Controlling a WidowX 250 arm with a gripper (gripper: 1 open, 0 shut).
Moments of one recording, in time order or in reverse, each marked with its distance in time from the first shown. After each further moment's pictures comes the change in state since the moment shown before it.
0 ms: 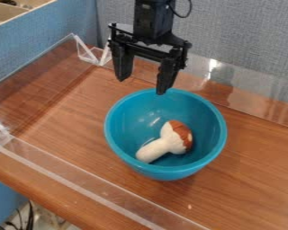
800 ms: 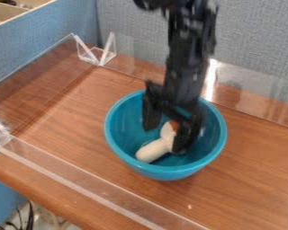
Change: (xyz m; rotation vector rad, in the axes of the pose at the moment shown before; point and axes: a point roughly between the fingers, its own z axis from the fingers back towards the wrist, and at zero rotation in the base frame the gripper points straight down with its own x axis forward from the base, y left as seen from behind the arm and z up) arm 0.000 -0.042 -0.090 0.009 0.119 -0.360
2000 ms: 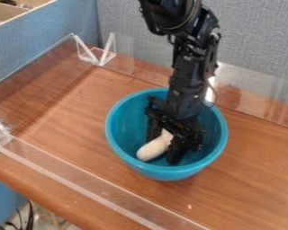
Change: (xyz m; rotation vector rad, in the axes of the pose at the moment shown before) arm 0.006 0.002 -0.014 0.006 0.028 -0.027
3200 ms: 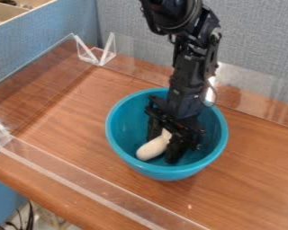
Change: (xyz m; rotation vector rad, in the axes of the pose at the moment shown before) arm -0.001 0.002 0.001 0.005 0.012 -0.036
